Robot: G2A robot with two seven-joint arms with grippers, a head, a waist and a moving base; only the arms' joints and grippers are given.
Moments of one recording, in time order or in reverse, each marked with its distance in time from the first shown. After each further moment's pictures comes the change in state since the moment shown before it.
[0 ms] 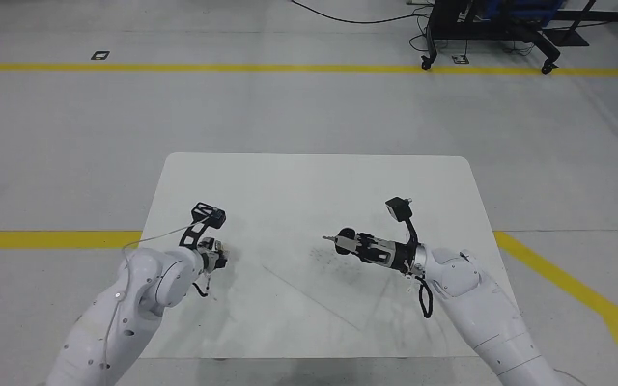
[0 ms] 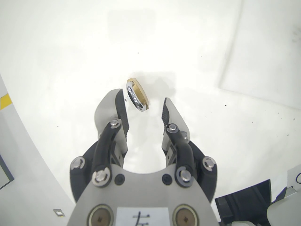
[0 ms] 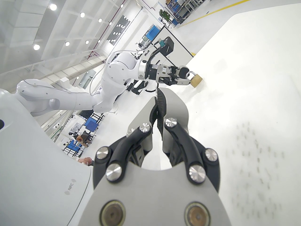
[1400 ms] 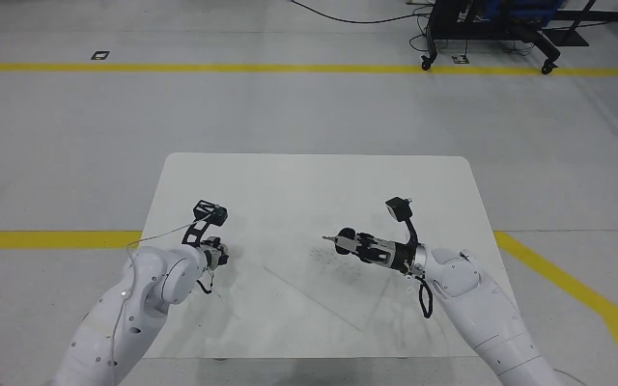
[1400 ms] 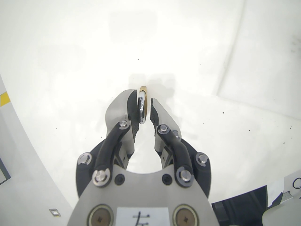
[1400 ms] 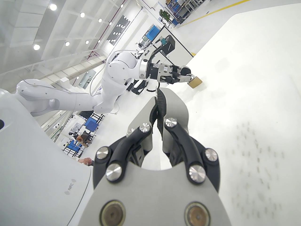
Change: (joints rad) left arm -0.008 -0.033 0.001 0.010 0.040 0.017 -0.008; right arm 0.000 0.000 0.000 0.000 0.000 0.000 0.000
